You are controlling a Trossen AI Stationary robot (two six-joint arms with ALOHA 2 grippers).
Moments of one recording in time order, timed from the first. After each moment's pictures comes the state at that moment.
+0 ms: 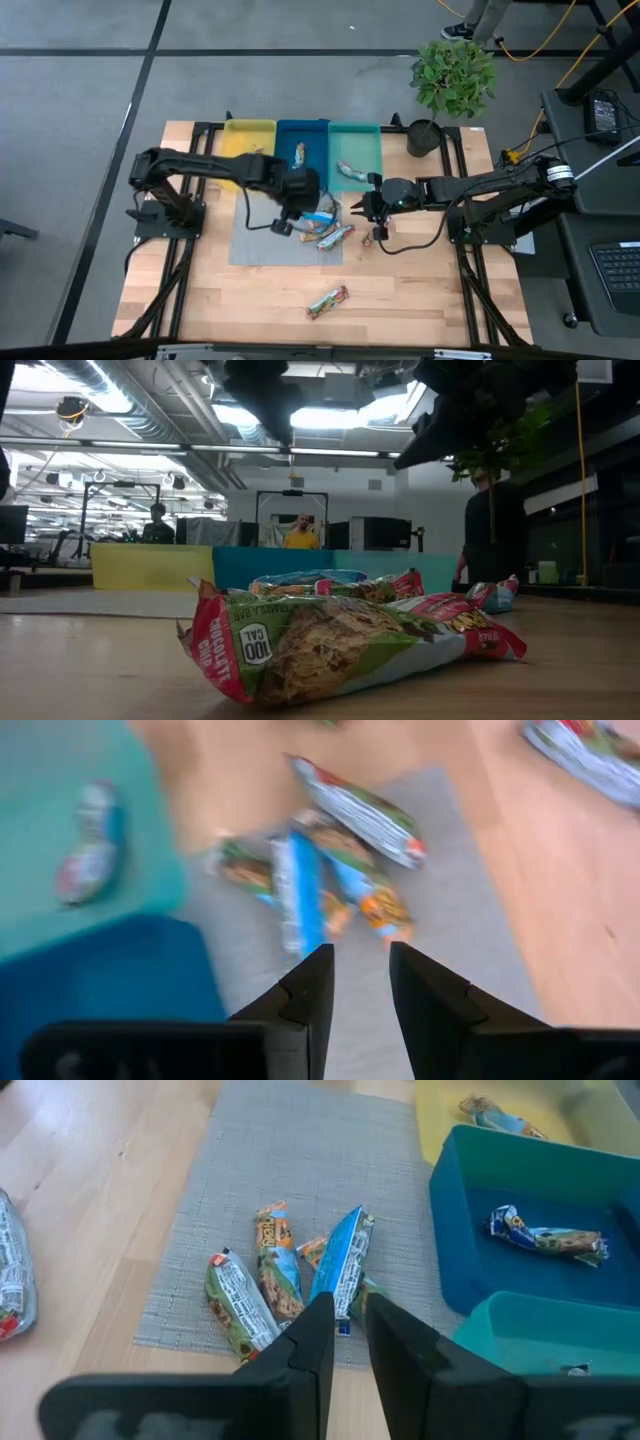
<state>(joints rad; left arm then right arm) -0.01 1.65 1.51 -1.00 0.03 0.30 0.06 1.28 0.79 -0.14 0.09 -0.13</state>
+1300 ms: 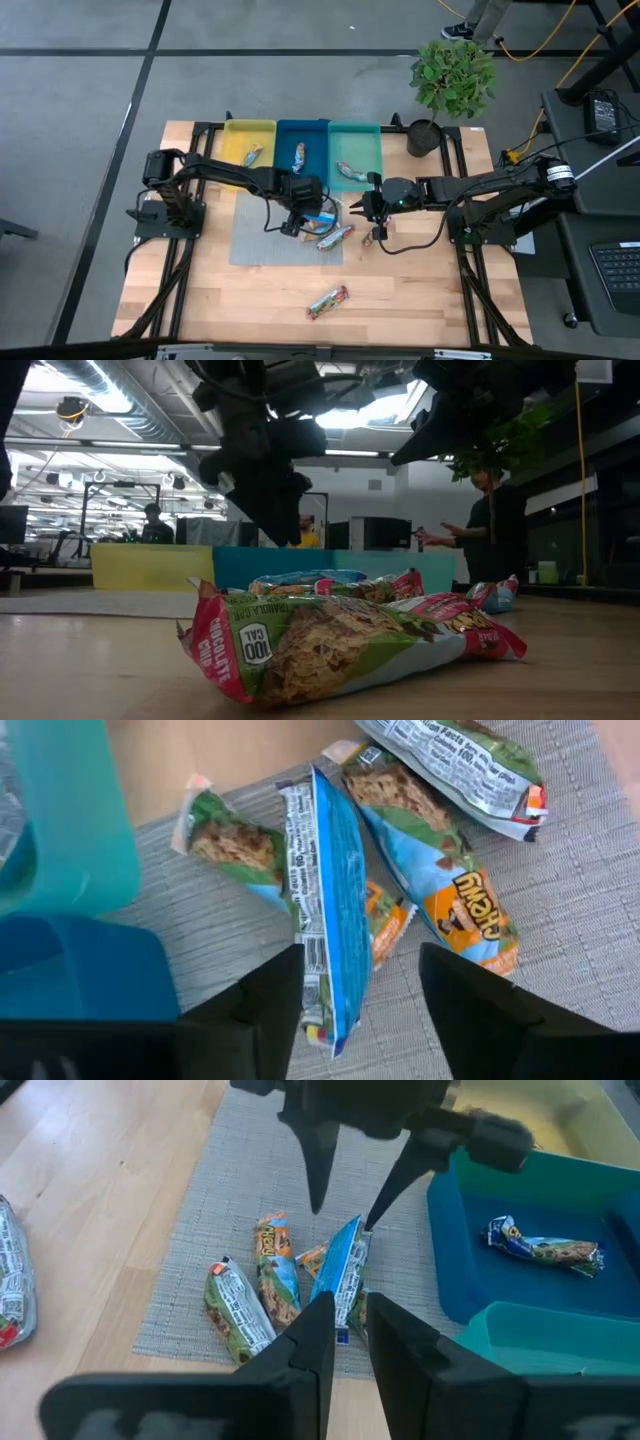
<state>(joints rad) 0.07 1.75 1.18 -0.55 0.04 0.36 0.06 1.28 0.79 -0.12 0.09 -0.14</state>
